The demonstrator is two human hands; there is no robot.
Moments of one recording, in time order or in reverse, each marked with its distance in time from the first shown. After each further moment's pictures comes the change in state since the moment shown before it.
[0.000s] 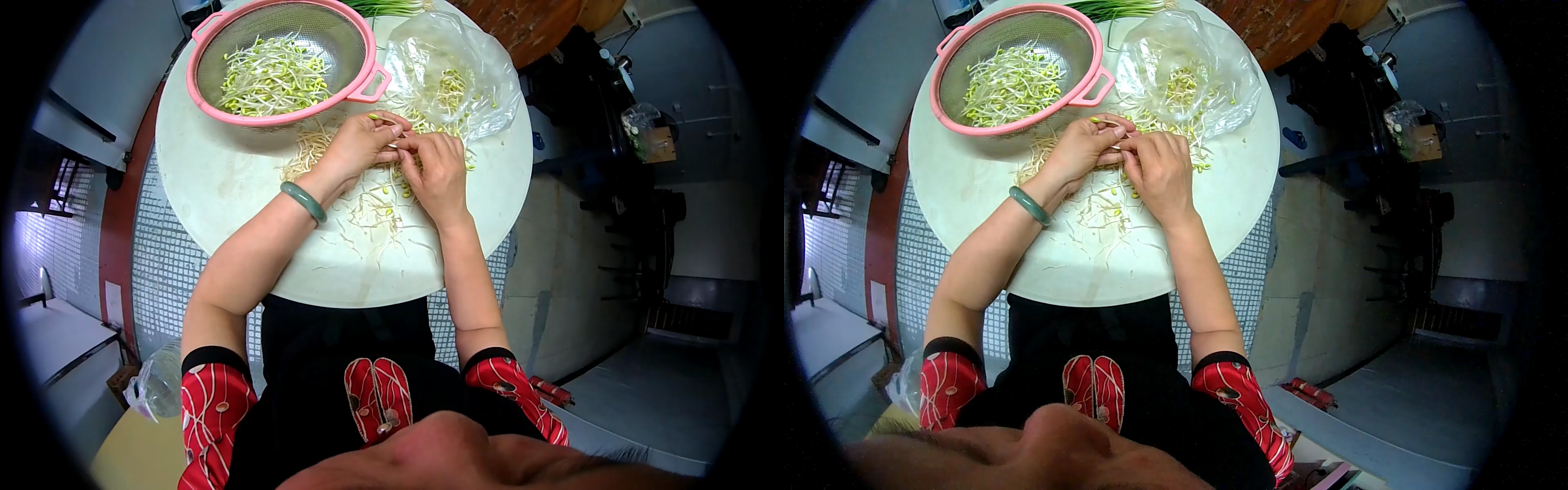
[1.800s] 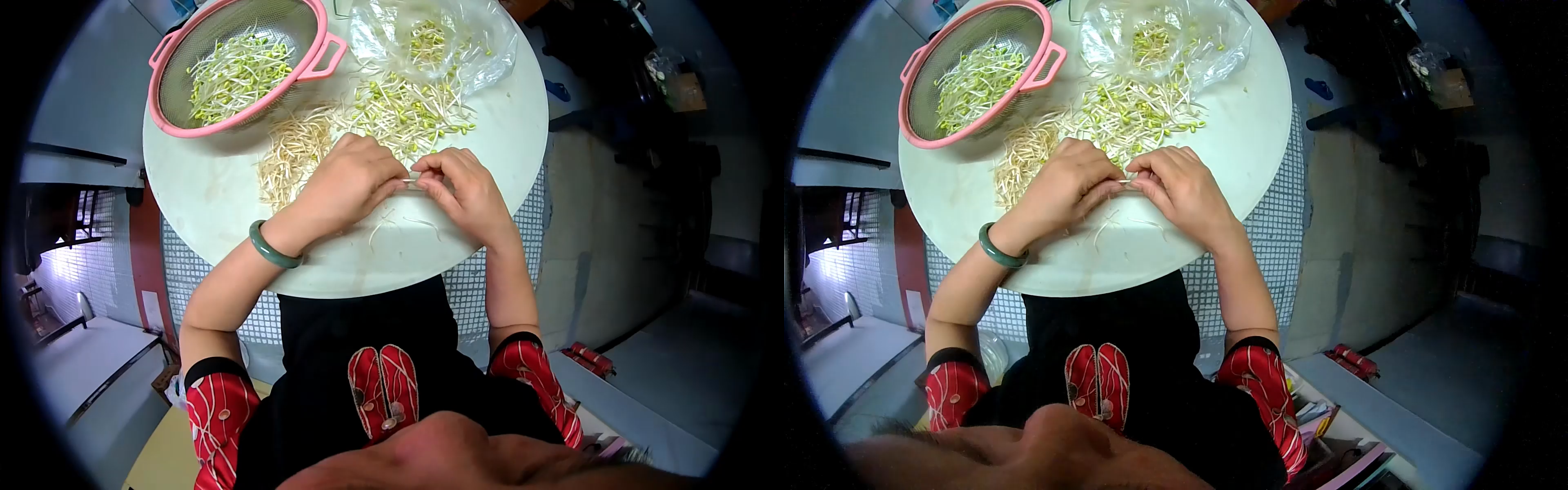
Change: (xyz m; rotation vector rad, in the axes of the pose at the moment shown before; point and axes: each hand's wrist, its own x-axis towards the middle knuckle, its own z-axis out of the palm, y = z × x) left_hand -0.058 -0.002 0.032 1.357 -0.322 0.668; right_hand -0.052 0.004 -0.069 0.390 -0.283 0.231
